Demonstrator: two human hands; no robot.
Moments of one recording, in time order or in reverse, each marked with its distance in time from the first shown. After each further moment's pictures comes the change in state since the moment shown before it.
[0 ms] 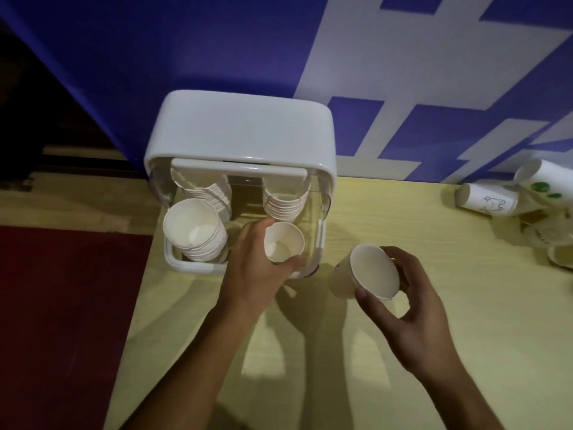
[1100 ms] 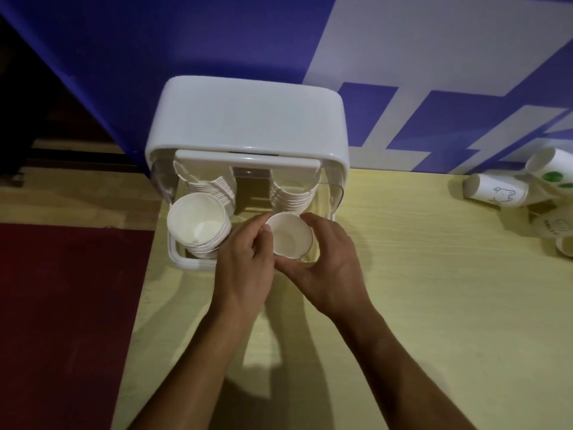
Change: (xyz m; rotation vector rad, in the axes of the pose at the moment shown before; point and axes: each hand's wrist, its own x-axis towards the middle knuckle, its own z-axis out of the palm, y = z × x) left_hand -0.003 0.001 -0.024 -0.230 0.059 -0.112; right_hand 0.057 -0.006 0.119 -0.257 0.049 -0.328
